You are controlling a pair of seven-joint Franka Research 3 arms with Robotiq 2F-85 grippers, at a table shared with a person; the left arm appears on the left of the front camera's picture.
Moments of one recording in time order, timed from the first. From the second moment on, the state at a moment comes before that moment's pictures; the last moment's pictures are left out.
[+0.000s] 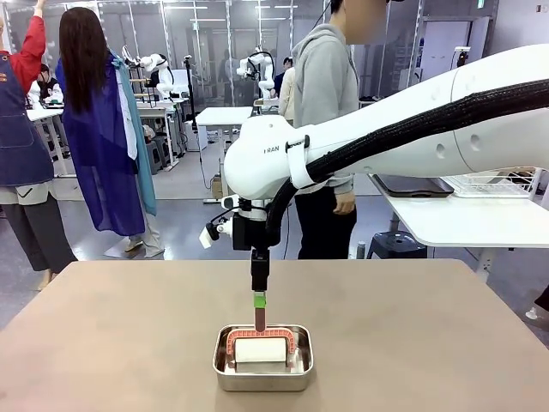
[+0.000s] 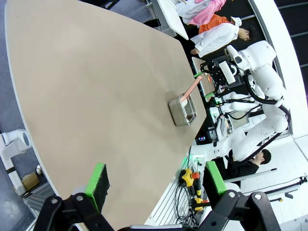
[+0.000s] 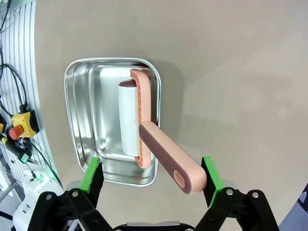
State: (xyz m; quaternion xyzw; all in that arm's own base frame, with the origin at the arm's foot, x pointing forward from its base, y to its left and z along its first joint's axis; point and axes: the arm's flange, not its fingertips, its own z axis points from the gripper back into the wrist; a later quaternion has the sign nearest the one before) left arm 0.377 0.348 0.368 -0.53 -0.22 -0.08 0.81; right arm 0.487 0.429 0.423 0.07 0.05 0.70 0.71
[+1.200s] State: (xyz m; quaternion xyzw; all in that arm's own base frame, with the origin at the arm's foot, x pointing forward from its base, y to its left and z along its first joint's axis) left arm 0.377 0.348 0.368 -0.53 -0.22 -0.08 0.81; right arm 0.506 0.418 0.441 0.14 0.03 0.66 0.74
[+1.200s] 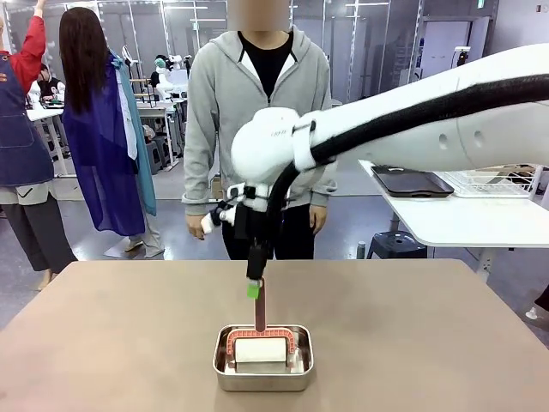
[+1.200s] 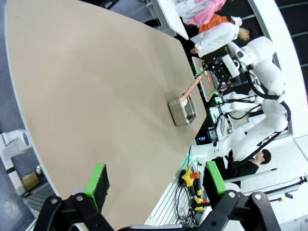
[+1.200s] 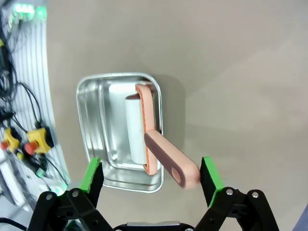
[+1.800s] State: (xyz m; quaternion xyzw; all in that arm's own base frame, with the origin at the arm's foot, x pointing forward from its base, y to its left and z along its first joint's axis) left arm 0.377 0.348 0.368 -0.53 -0.21 -0.08 0.81; right arm 0.579 0.196 0.476 0.45 -0.05 0.32 0.83
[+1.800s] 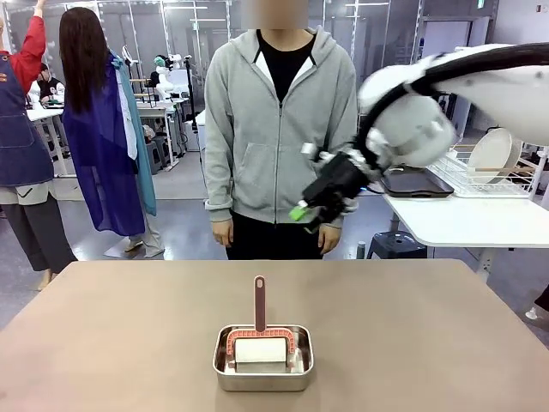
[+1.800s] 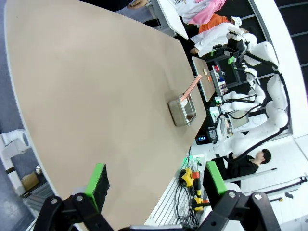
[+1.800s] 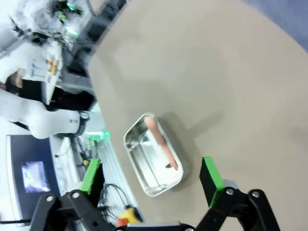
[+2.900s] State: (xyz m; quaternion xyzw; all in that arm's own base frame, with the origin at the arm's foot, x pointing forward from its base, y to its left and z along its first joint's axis) left arm 0.377 0.348 0.368 -0.53 -0.22 -0.08 0.81; right arm 0.527 0.000 0.385 0.59 -0.06 0.12 0.80
